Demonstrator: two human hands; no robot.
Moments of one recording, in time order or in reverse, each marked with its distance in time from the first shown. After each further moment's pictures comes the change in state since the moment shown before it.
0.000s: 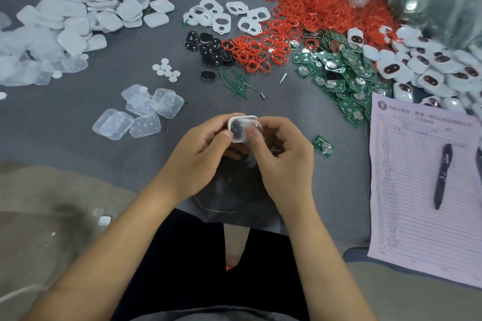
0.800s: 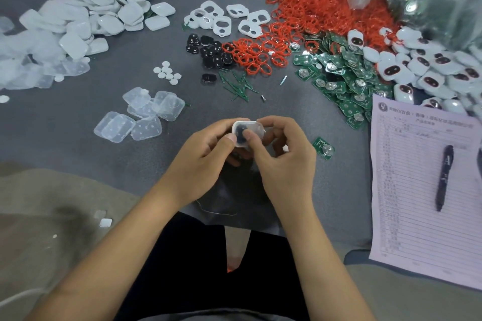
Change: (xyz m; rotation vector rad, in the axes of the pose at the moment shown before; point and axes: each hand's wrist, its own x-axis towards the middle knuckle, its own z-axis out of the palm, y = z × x) left_hand 0.001 -0.002 0.003 -0.011 -0.008 0.036; right_hand 0.002 0.001 0.002 -0.148 0.090 -0.044
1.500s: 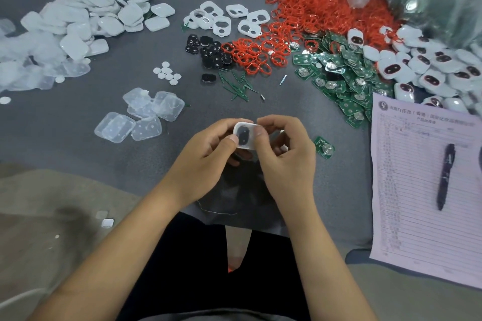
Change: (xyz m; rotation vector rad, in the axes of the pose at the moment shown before) left_hand -0.001 0.004 0.002 0.026 -0.024 -0.029; right_hand 0.002 0.001 -0.003 0.022 -0.016 0.018
